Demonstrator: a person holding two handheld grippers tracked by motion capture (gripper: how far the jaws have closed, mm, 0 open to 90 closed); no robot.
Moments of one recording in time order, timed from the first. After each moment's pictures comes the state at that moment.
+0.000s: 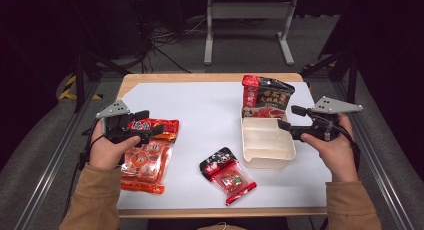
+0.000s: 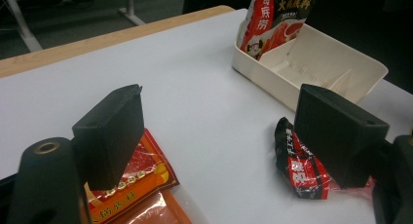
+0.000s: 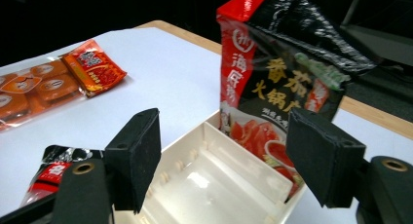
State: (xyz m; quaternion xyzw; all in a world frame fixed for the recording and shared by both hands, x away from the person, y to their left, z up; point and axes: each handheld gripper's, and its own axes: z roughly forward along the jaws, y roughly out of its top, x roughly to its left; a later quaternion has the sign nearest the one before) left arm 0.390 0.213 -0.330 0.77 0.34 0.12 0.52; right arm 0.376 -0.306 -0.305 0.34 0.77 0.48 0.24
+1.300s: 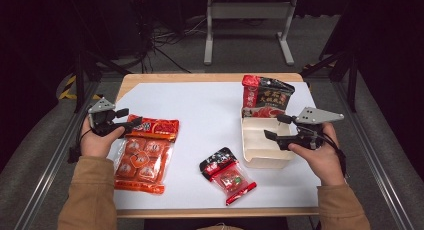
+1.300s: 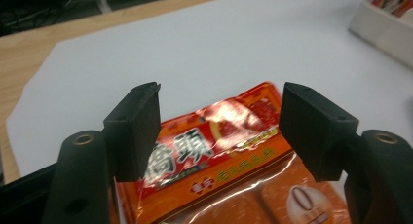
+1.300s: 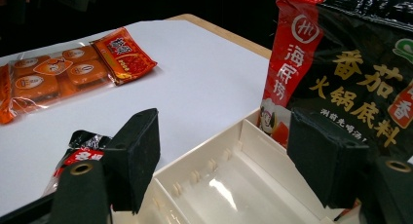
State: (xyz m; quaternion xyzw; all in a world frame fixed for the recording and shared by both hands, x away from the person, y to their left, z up) left arm 0.444 0.279 -0.383 0.77 0.42 0.18 0.44; right arm 0.371 -0.281 -0.328 0.30 0.79 0.48 0.22
